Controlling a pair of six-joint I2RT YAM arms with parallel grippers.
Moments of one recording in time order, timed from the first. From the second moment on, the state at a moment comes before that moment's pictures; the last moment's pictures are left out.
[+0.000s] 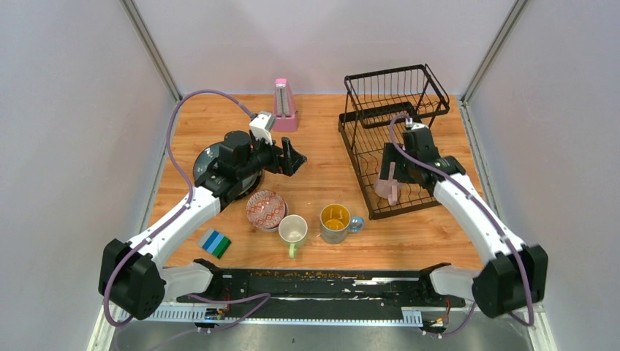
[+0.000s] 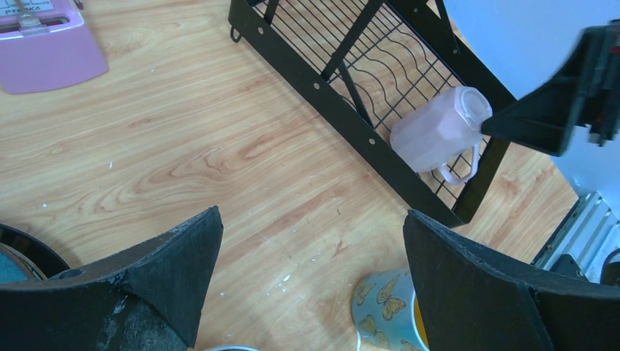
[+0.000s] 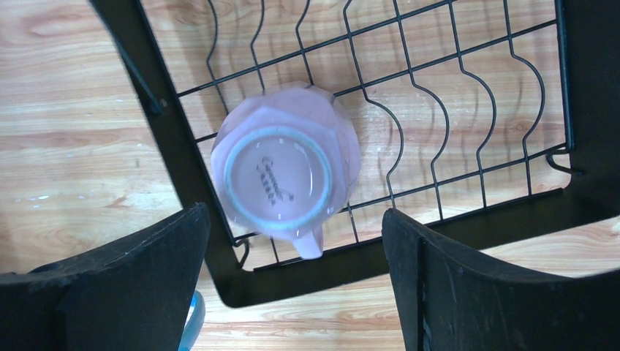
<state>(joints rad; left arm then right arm) -0.48 1.18 0.88 0.02 0.27 -0.32 0.30 1.28 1.08 -0.70 0.16 0.34</state>
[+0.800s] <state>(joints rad) -0.48 1.22 0.86 0.06 0.34 -0.35 0.15 0.83 0.58 -0.29 -0.07 0.72</state>
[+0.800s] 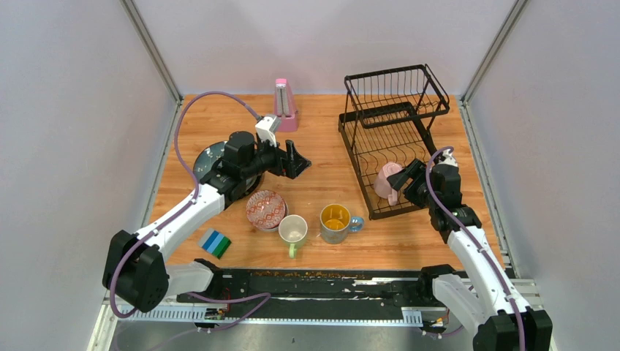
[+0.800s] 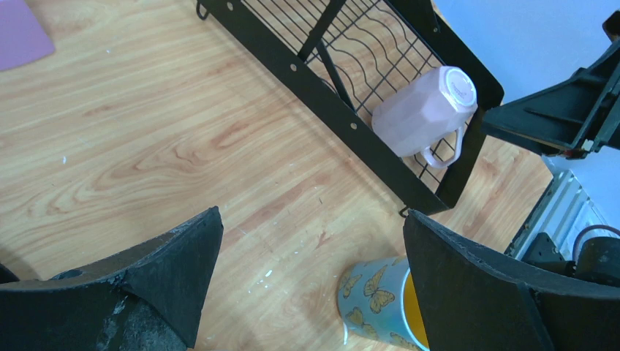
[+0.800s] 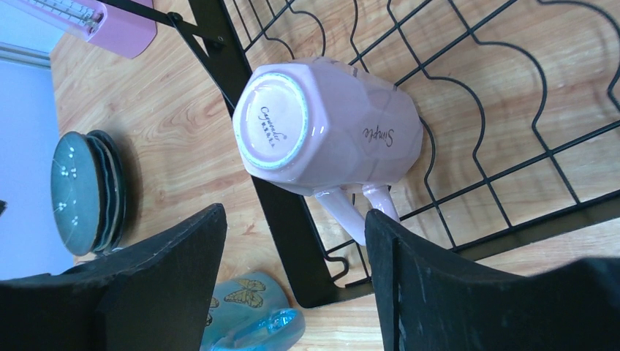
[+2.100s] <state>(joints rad) -0.48 1.26 0.88 0.04 0.41 -0.36 -0.11 1.33 0.52 0.36 -0.57 0.54</state>
